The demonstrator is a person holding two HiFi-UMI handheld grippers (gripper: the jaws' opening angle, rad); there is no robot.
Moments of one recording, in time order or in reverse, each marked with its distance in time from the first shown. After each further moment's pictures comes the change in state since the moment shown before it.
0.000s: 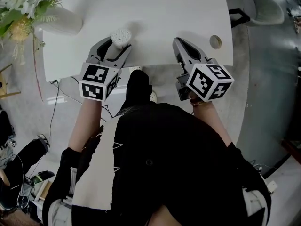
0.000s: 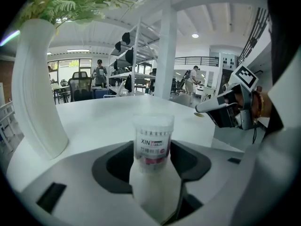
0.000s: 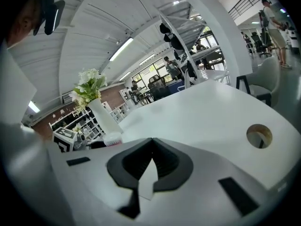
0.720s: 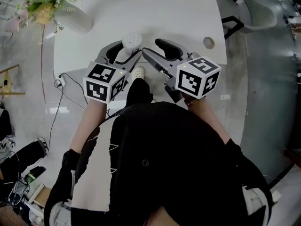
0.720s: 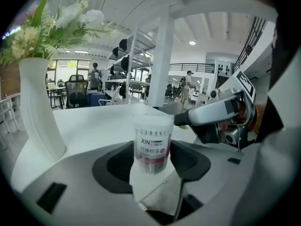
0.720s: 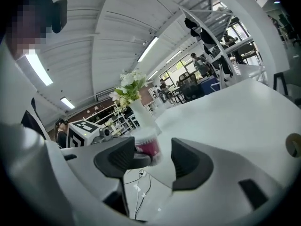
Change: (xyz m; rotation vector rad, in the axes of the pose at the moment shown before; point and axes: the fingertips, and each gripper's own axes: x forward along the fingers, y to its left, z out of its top) left arm -0.046 -0.057 0.032 -0.021 -0.049 -0.060; right arm -0.020 0.113 -0.002 -0.102 0.027 0.370
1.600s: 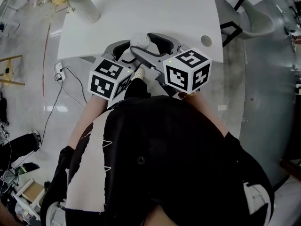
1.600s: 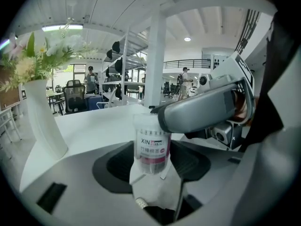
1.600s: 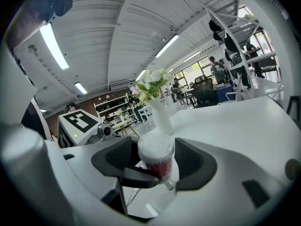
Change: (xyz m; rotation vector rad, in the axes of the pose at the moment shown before) left arm -0.030 -0.052 0.000 0.069 0.018 0.008; right arm -0.007 0.061 -0.002 -0.194 0.043 0.085
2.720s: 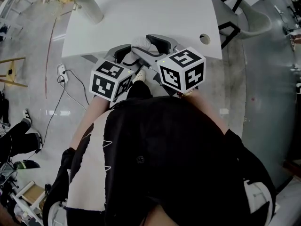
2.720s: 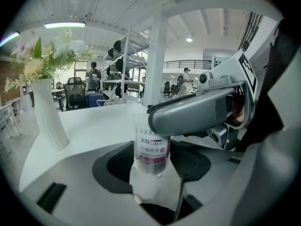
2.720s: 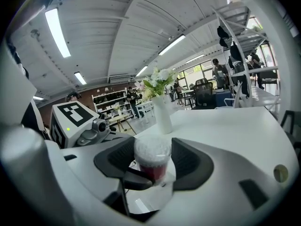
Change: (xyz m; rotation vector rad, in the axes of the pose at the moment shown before) left arm -0.023 -0.023 -0.011 -0.043 0.015 -0.014; right arm -0.011 0.023 -0.009 -0.090 0.042 -0.054
